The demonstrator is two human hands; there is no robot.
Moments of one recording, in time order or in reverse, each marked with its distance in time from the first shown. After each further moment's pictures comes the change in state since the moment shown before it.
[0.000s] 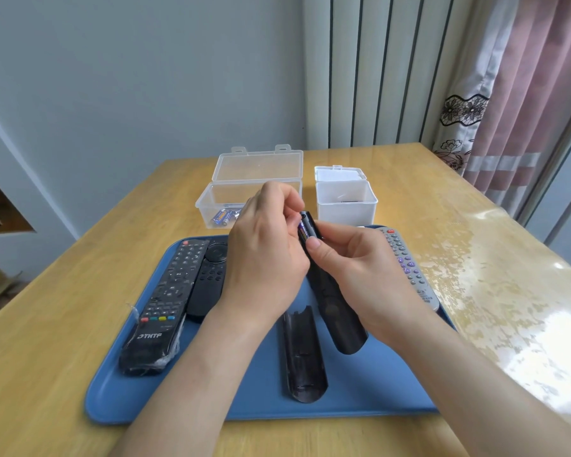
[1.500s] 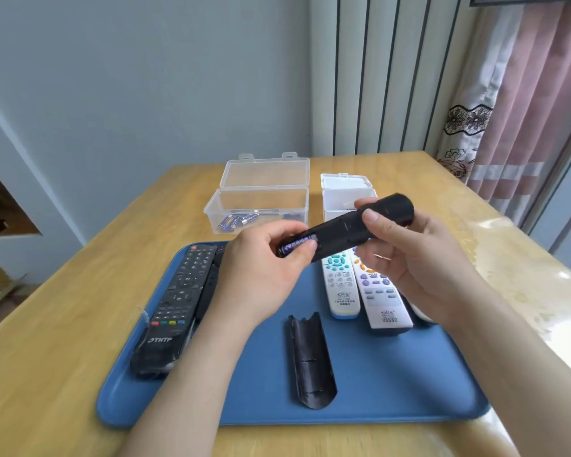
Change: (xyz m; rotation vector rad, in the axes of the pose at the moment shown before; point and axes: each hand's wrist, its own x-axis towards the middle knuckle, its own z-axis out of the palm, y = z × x) left_hand -0.005 -0.008 -0.019 -0.256 -0.320 -0.513; right_hand 0.012 -0.021 -0.044 0.223 0.146 0.128
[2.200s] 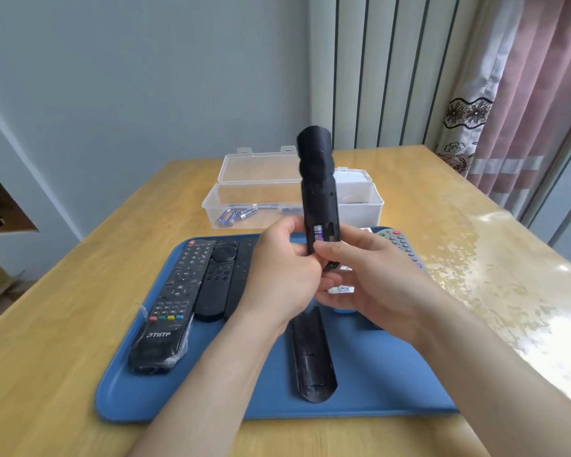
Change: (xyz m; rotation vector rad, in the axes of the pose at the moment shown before) left_hand -0.010 0.017 0.022 -0.433 -0.158 -0.253; right_hand -0.010 0.023 0.034 -0.109 -0.156 0.245
